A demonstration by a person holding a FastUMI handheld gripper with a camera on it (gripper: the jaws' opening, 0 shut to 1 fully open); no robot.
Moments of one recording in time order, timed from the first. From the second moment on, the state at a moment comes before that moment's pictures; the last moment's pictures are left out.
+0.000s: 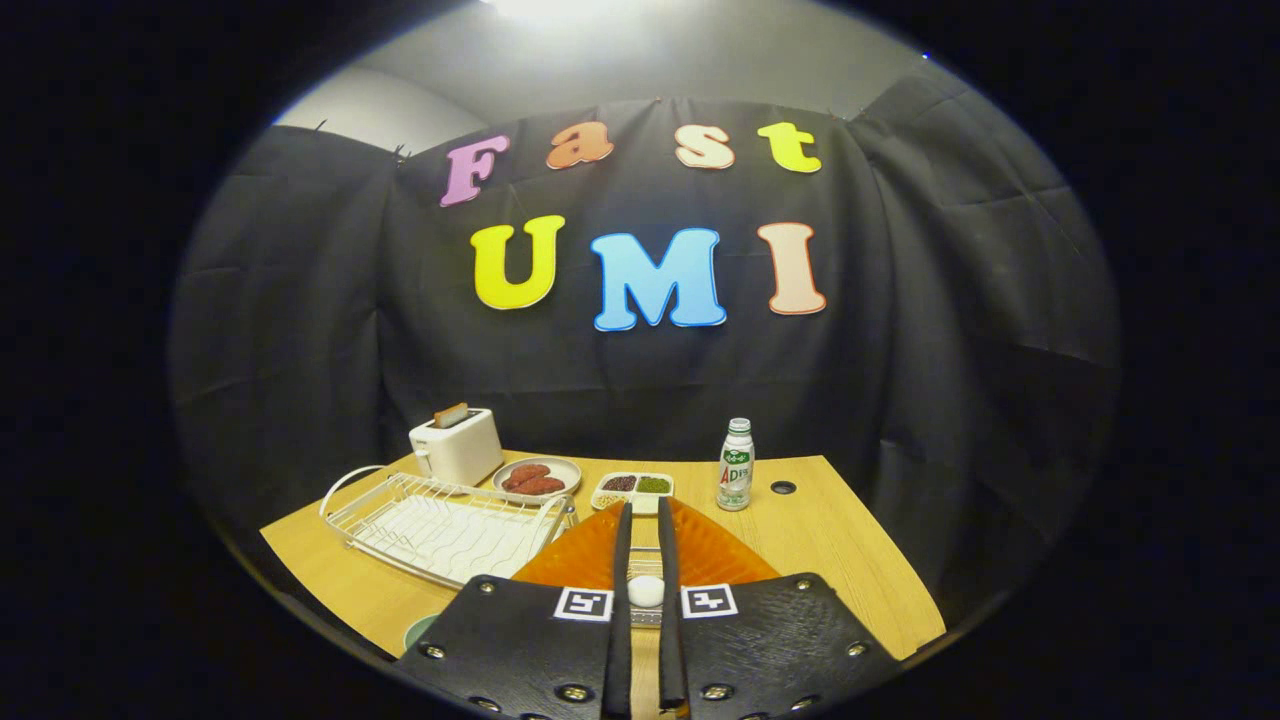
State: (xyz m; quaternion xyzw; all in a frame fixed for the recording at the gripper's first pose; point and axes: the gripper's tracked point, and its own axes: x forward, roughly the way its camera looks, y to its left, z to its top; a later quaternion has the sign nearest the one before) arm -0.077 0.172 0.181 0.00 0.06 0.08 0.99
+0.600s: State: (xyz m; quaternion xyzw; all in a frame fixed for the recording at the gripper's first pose) arm -0.099 0.306 0.112 0.00 0.16 0.19 0.97
